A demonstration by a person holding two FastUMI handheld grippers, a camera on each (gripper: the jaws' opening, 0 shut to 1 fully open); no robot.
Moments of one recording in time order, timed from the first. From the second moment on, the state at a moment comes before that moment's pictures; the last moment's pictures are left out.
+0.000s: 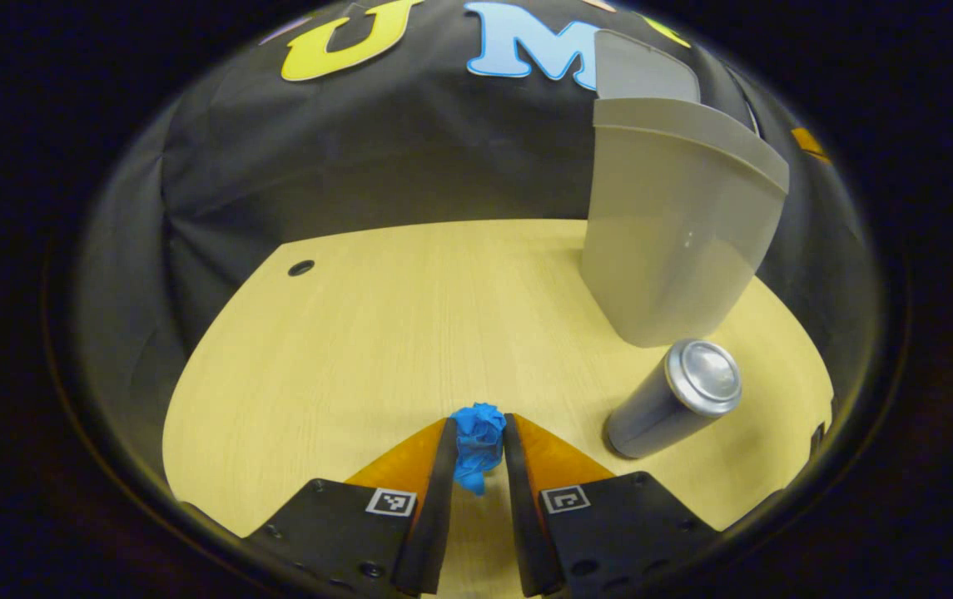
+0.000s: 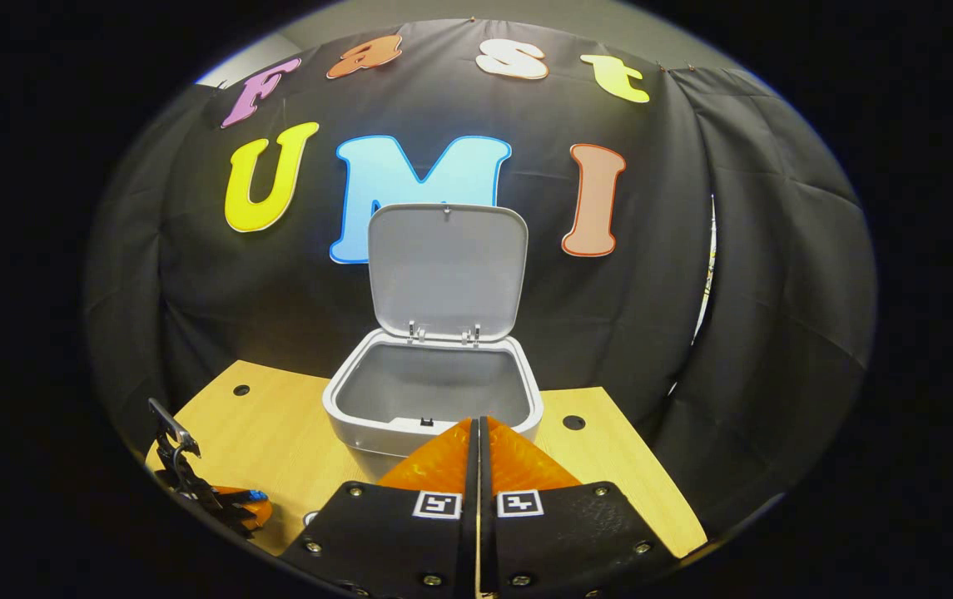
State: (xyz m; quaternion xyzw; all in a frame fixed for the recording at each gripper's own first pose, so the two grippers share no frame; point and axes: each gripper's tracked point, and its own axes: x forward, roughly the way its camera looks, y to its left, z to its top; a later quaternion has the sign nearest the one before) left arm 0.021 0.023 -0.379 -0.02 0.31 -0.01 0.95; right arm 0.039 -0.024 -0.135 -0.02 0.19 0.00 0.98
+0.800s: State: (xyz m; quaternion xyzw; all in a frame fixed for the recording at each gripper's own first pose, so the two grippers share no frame) left arm 0.086 -0.014 -0.204 -0.02 0.16 -0.06 0.99; right arm 0.019 -0.041 -0.141 0.01 0.18 -0.01 0.98
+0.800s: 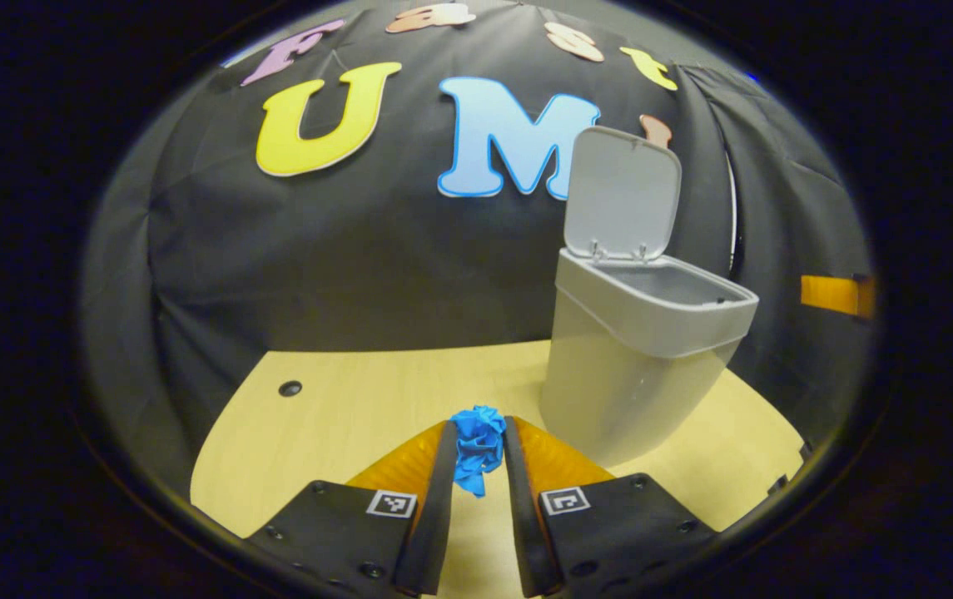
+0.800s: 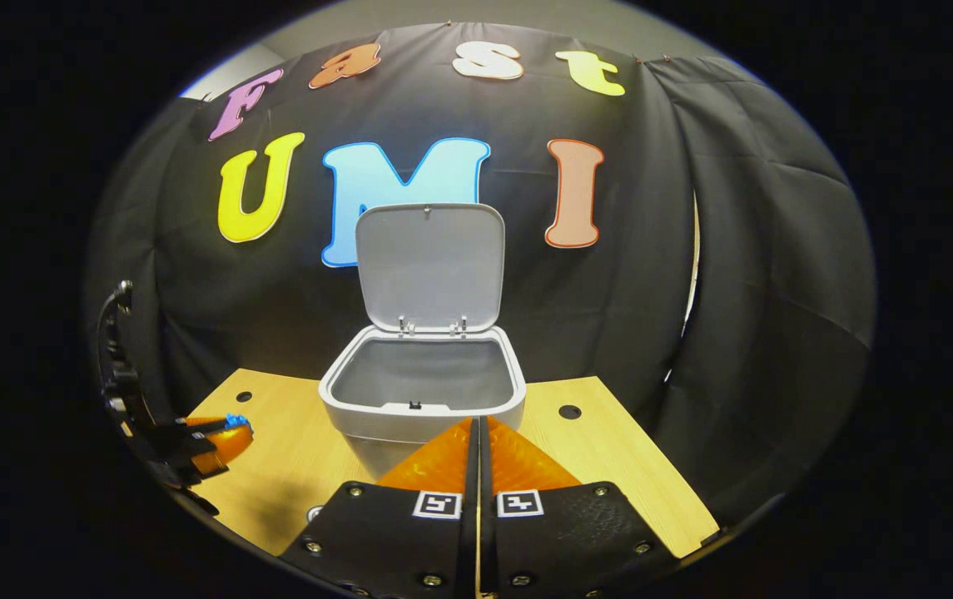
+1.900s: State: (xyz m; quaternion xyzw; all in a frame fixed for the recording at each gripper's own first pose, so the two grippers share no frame) left arm 0.163 -0.178 -0.087 0.01 0.05 -0.20 0.98; right arm -0.005 -0.087 -0.145 0.03 0.19 -0.07 0.98
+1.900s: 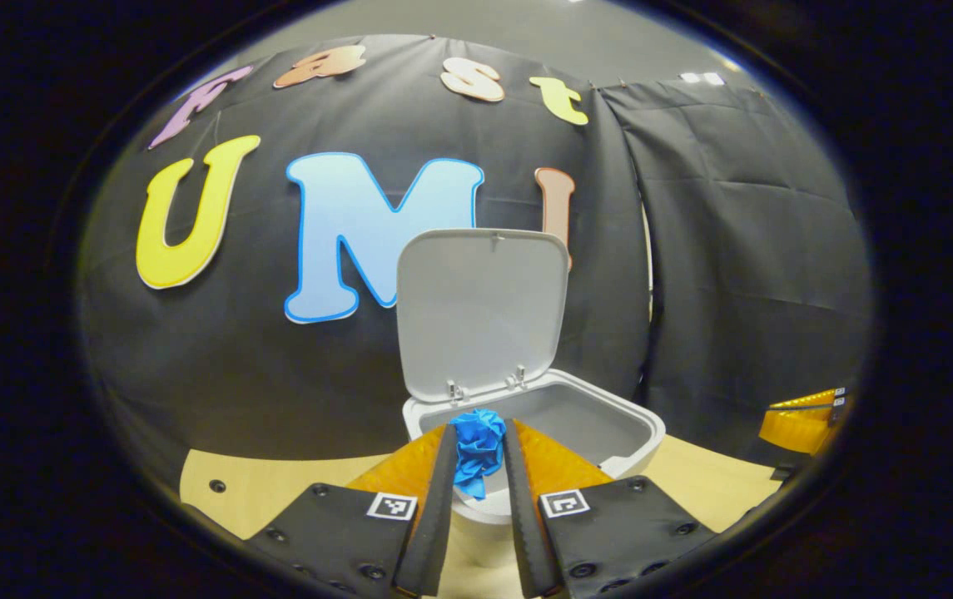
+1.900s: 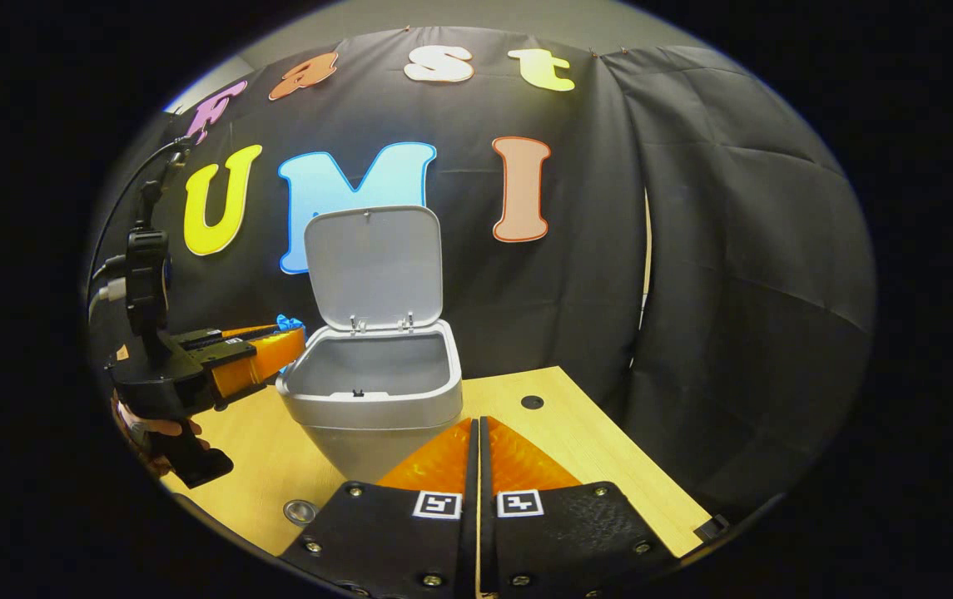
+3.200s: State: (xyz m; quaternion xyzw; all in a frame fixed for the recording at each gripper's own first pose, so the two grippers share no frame) left arm 0.144 -0.075 -0.094 -0.01 0.06 -0.11 0.99; right arm 0.009 -0.012 -0.160 0.04 0.20 0.03 0.98
